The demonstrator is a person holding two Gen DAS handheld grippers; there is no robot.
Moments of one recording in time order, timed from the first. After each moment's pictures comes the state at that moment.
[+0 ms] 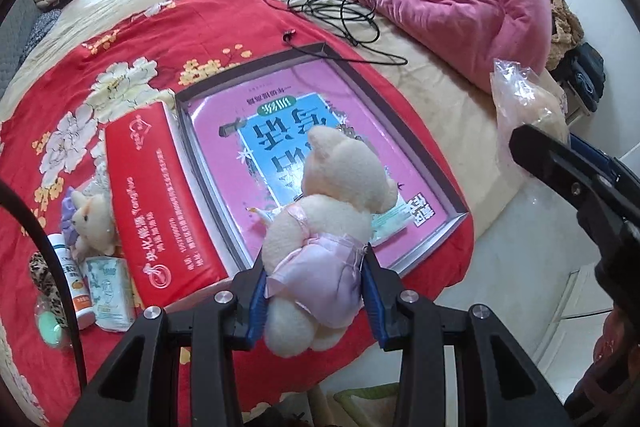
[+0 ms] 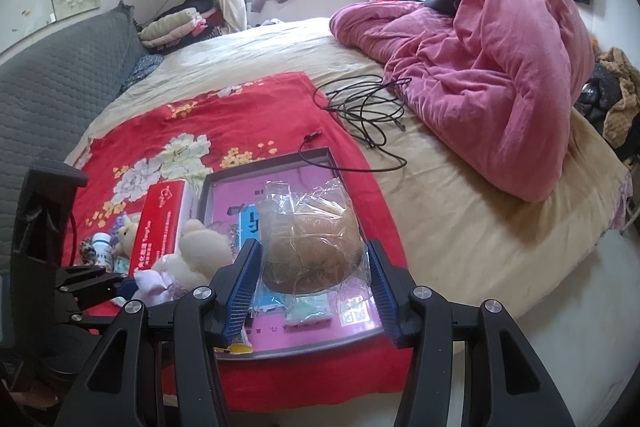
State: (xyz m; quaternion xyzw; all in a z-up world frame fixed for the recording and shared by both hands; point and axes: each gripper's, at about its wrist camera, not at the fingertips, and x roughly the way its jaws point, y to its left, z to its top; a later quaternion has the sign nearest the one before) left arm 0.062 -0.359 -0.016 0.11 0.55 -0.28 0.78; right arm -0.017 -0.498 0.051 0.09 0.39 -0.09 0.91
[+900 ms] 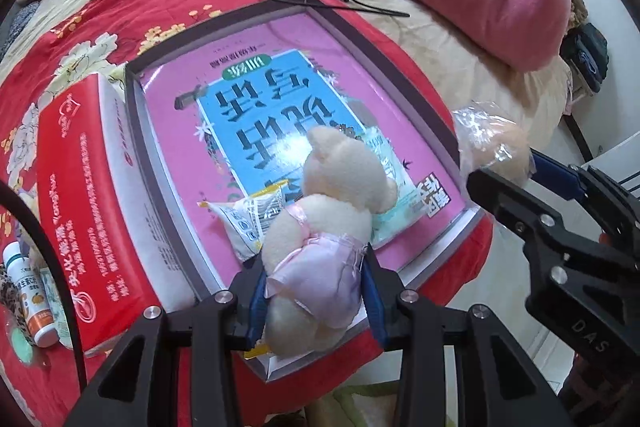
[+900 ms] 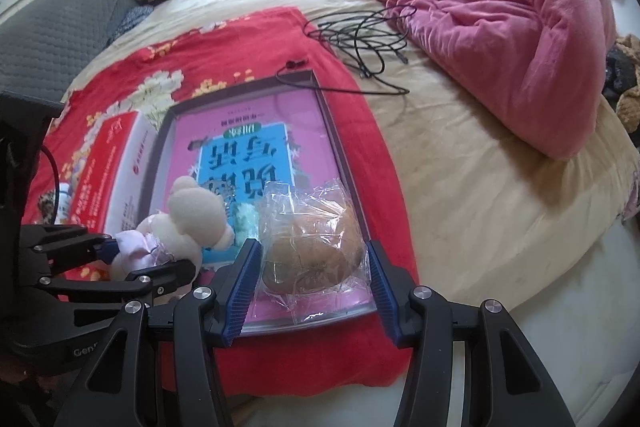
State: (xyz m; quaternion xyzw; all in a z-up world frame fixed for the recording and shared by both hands) left arm 0.074 -0.394 -0.071 0.13 0.58 -0.28 0.75; right arm 0.007 -0.523 -0.034 0.08 0.48 -0.08 0.87
